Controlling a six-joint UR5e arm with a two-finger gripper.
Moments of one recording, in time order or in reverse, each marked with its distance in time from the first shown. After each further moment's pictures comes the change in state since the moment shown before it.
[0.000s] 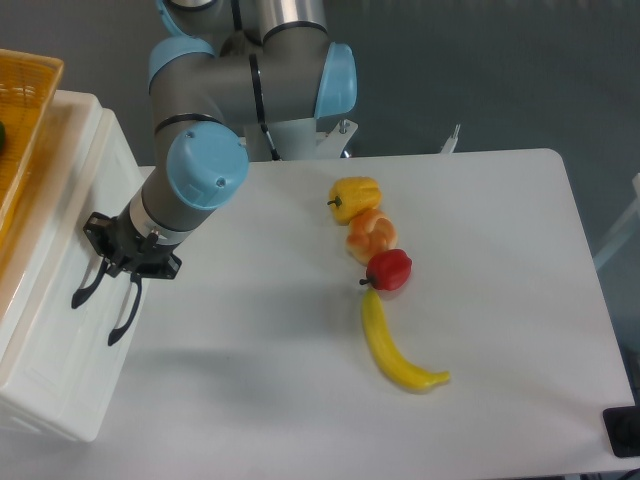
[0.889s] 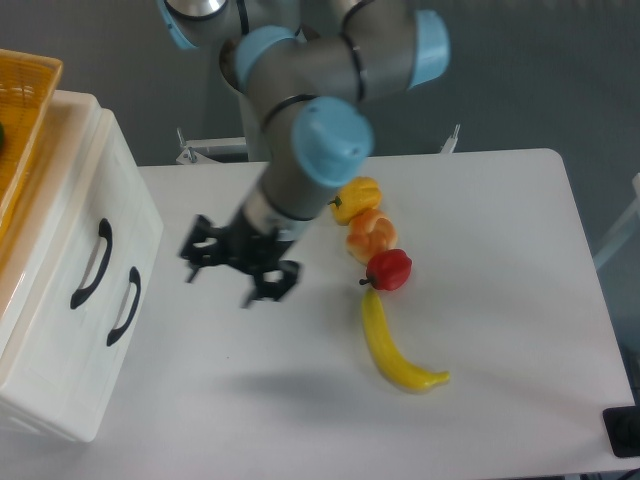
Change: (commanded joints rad) arm 0.333 0.006 0.035 0.167 0.150 0.121
